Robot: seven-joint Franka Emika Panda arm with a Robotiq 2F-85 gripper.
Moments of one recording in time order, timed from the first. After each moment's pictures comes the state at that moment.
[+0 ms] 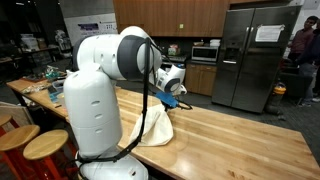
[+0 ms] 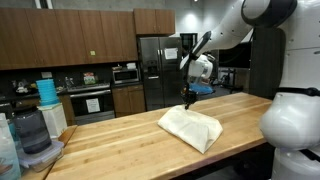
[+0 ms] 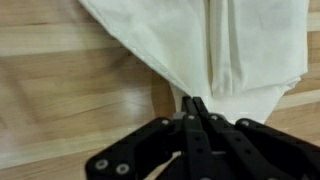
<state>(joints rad) 0.03 0.02 0.09 -2.27 0.40 2.37 -0.18</state>
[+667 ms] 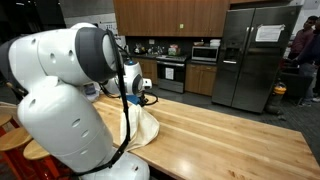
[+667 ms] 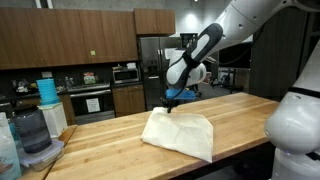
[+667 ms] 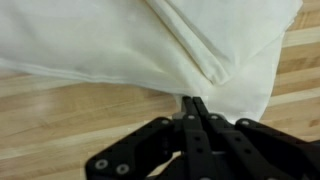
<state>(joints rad) 0.18 -0.26 0.36 -2.55 0.12 2.66 0.52</state>
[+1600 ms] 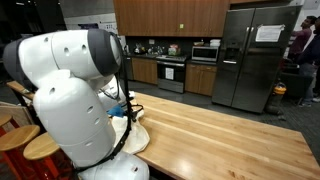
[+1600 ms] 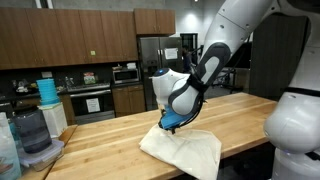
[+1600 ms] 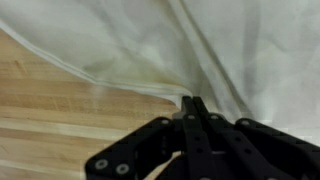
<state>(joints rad) 0.16 -0.17 0.57 -2.58 -0.39 2.51 1.02</state>
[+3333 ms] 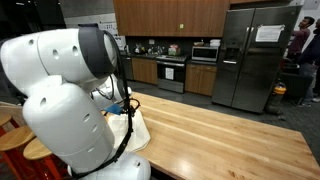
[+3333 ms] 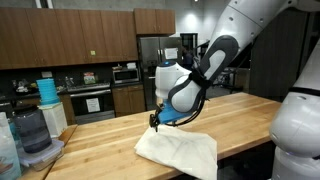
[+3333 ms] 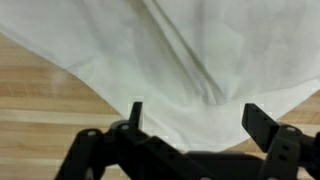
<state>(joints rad) 0.32 -0.25 0.46 -2.63 -0.24 2.66 0.88</state>
